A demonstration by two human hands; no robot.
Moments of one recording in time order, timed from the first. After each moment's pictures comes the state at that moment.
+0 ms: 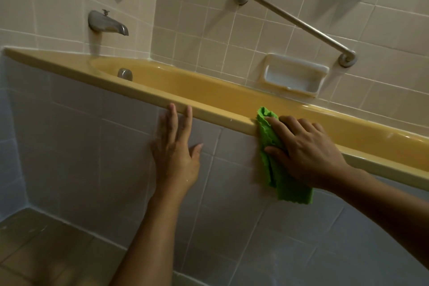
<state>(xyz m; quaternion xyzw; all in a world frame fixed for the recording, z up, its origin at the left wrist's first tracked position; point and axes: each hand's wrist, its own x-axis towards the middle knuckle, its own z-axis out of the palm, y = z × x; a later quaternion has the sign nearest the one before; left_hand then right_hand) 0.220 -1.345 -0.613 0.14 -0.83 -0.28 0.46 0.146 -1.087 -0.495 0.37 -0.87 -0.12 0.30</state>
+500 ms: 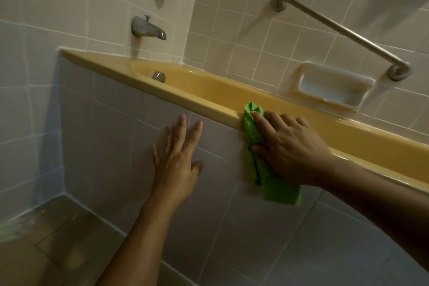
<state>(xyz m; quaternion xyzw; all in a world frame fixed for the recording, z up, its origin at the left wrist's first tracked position) 0.243 -1.401 -0.638 0.17 -0.87 -0.22 0.40 0.148 -1.187 -0.485 0.46 -0.82 -0.17 0.31</state>
